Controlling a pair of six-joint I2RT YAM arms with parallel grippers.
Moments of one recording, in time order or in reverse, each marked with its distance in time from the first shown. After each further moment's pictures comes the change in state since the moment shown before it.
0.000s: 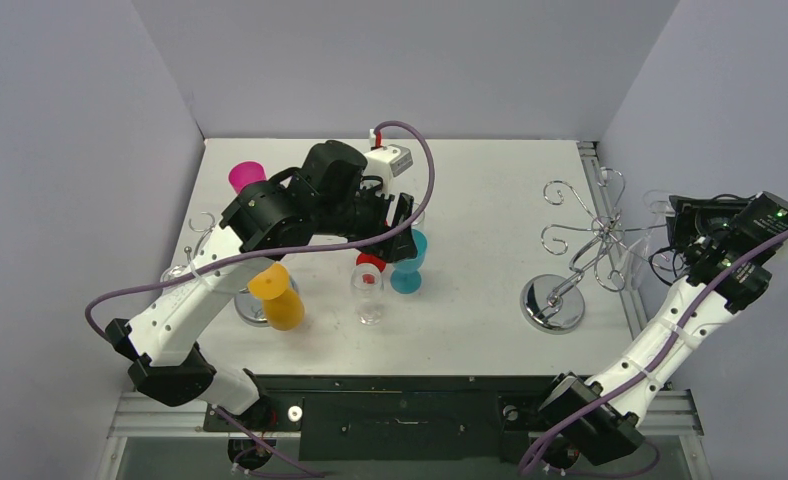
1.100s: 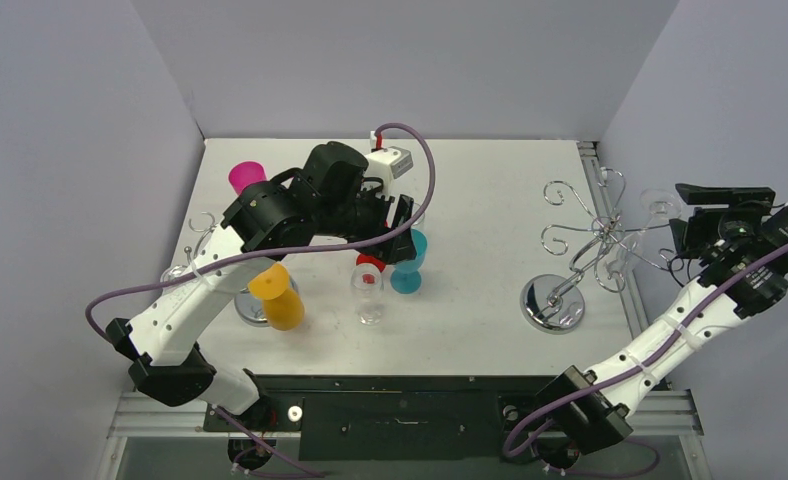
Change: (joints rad) left arm 0.000 0.000 -0.008 -0.007 -0.002 0.004; right arm -0.135 0.022 0.051 -0.029 -0.256 -0.098
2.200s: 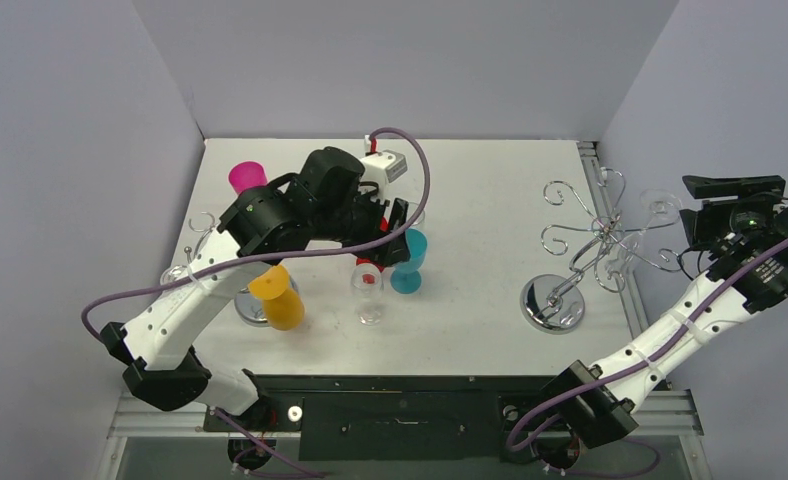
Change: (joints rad) left arm 0.000 -0.036 -0.053 0.003 -0.043 0.001; right arm -0.013 0.038 0.070 0.014 -0.028 -0.070
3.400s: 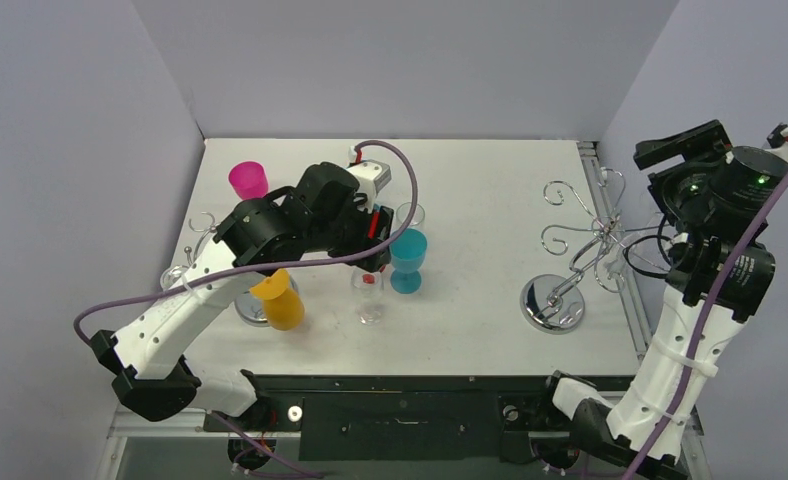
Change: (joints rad) left arm 0.000 -0.059 -0.125 -0.011 -0.188 -0.002; right arm 0.628 -0.034 0.260 -0.092 0.564 -0.163
